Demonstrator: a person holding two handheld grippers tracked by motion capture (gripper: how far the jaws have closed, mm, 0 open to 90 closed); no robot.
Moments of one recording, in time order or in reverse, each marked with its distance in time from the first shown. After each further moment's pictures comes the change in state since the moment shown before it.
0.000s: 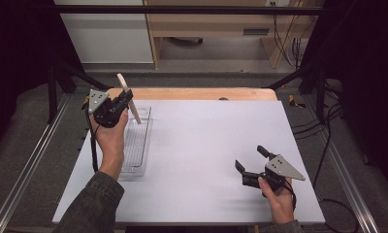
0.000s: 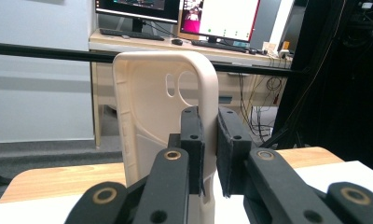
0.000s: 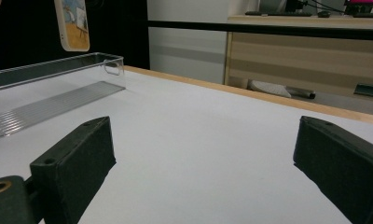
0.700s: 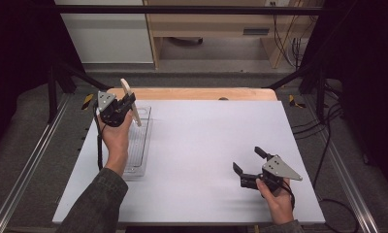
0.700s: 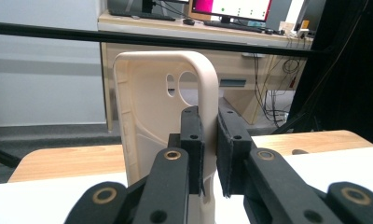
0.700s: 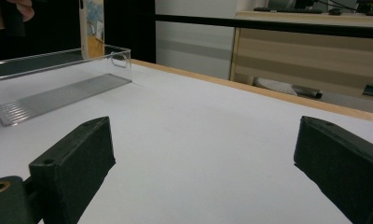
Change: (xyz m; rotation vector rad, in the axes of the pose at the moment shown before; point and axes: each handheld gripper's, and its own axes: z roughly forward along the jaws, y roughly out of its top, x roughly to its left) left arm 0.012 -0.027 0.028 0.068 0.051 0.015; right arm 0.004 -0.003 0.003 0.022 0.027 -0.028
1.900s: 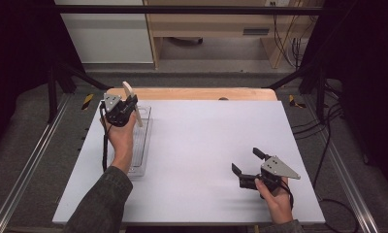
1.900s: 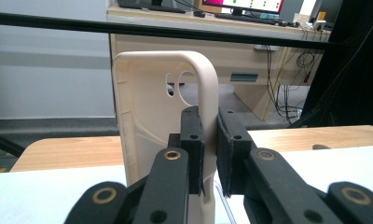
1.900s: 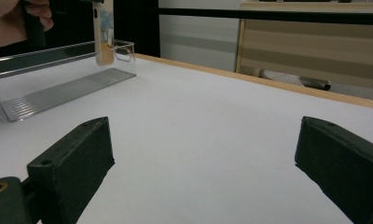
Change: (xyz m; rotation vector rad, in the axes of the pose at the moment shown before) left arm 0.004 -0.020 0.021 0.017 0.040 -0.002; right arm 0.000 -0.004 0.004 0.026 0.020 0.028
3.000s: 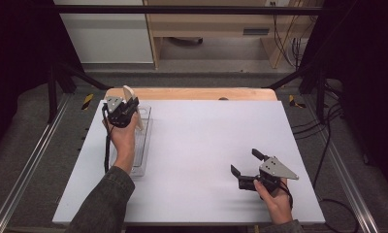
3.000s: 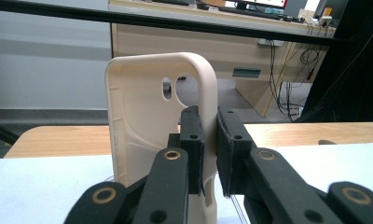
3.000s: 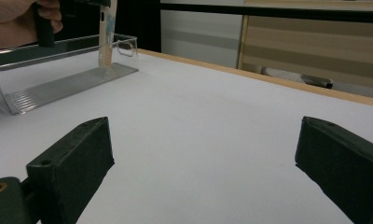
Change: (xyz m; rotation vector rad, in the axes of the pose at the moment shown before) left arm 0.003 -0.013 0.010 0.016 0.004 -0.026; right arm 0.003 -0.002 0.000 0.014 0.008 -0.015
